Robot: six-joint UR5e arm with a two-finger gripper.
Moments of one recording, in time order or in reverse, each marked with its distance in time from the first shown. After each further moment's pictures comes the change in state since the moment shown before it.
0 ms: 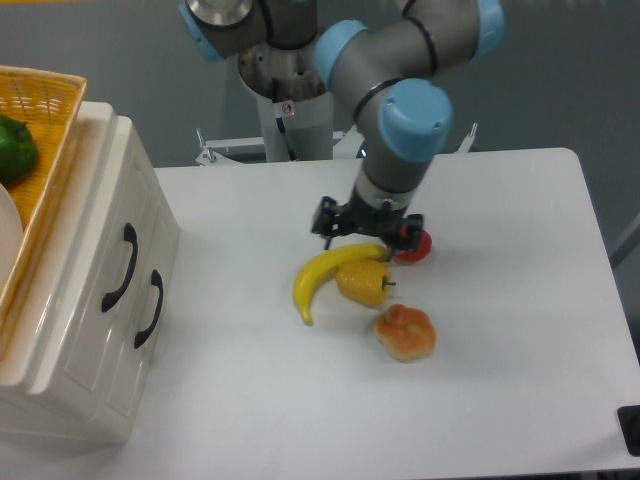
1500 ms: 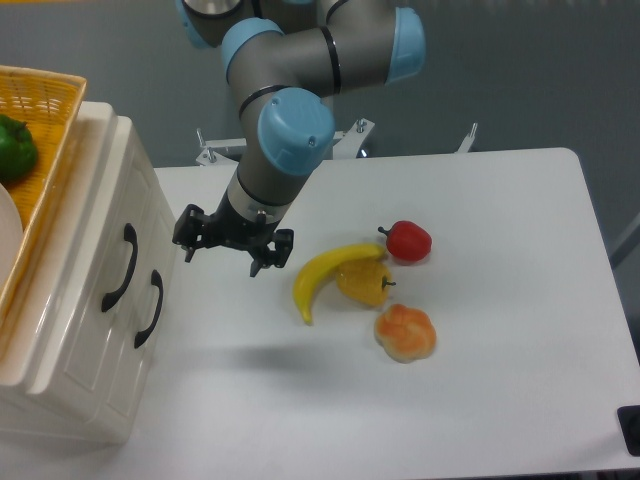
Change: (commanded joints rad) arm -0.181 -0.002 0.055 -0.029 -0.236 -0.201
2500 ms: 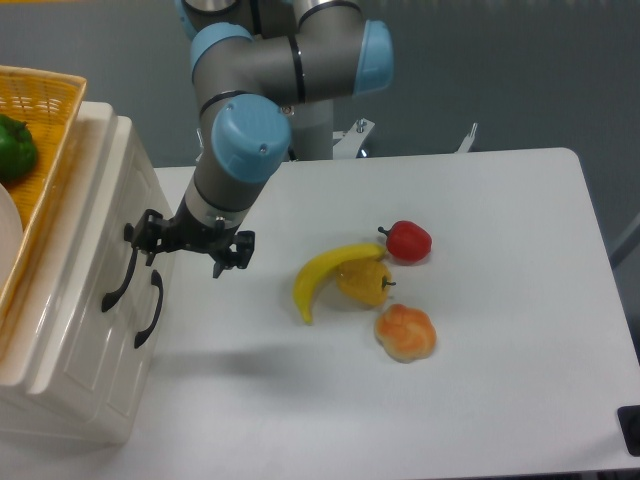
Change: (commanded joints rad) arm -0.078 -0.034 0.015 0.017 -0.008 -0.127
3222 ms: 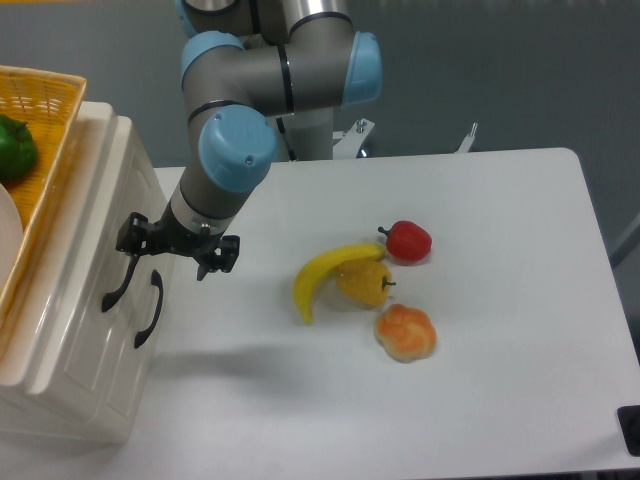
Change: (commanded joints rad) arm -0.017 -0.009 0.005 0.002 -0.025 0.000
